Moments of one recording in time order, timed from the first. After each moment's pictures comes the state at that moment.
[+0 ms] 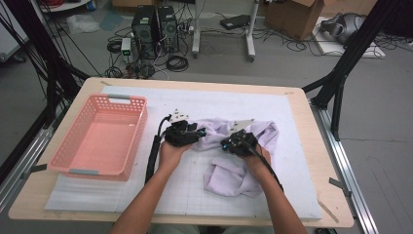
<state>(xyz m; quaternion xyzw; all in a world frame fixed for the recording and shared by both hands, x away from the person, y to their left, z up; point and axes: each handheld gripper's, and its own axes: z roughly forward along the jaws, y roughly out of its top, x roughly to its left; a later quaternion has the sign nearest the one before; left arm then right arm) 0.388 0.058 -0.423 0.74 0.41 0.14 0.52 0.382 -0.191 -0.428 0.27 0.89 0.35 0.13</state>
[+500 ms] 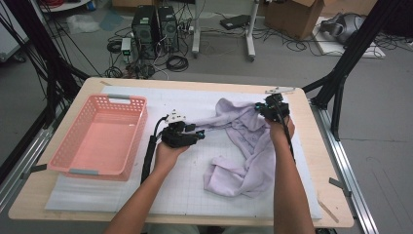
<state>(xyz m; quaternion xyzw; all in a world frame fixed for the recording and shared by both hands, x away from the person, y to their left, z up) 0.382 0.063 -0.420 0.75 0.38 0.12 0.53 0.459 -0.283 -0.377 0.46 0.77 0.37 0.26</state>
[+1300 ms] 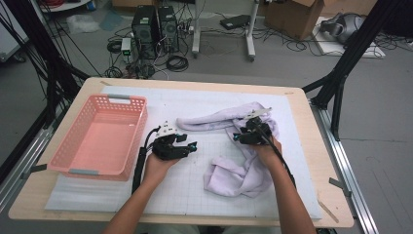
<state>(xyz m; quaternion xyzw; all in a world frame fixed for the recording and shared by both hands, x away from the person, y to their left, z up) 0.349 0.091 -0.434 0.76 0.37 0.13 0.52 0.414 -0.233 -0.423 0.37 0.85 0.34 0.14</state>
